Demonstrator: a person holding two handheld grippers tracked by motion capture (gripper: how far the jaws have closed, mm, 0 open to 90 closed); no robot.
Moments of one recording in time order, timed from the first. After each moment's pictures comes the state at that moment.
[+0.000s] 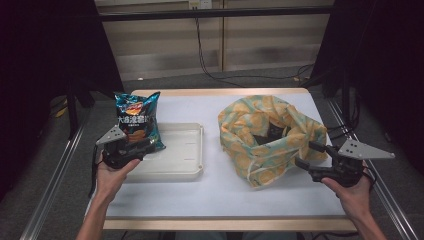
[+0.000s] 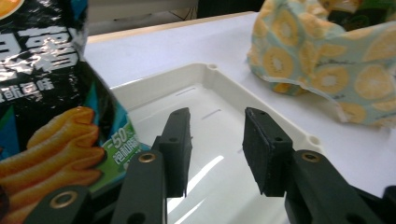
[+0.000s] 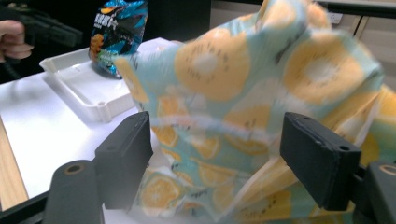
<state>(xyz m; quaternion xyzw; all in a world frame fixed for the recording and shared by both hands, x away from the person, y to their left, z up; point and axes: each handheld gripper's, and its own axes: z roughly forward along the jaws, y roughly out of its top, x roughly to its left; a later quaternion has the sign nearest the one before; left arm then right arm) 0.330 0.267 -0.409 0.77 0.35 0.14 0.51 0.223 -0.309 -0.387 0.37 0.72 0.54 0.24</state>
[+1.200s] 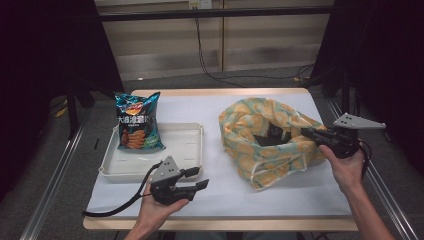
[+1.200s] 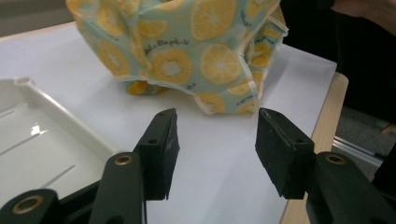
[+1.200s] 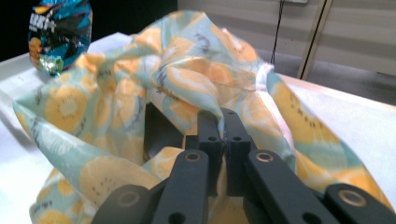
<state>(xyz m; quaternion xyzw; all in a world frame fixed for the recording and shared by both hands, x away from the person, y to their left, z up) 0.242 0.136 -0.414 0.81 0.24 0.09 0.52 0.280 -0.325 -0.379 0.43 0.72 0.49 0.25</state>
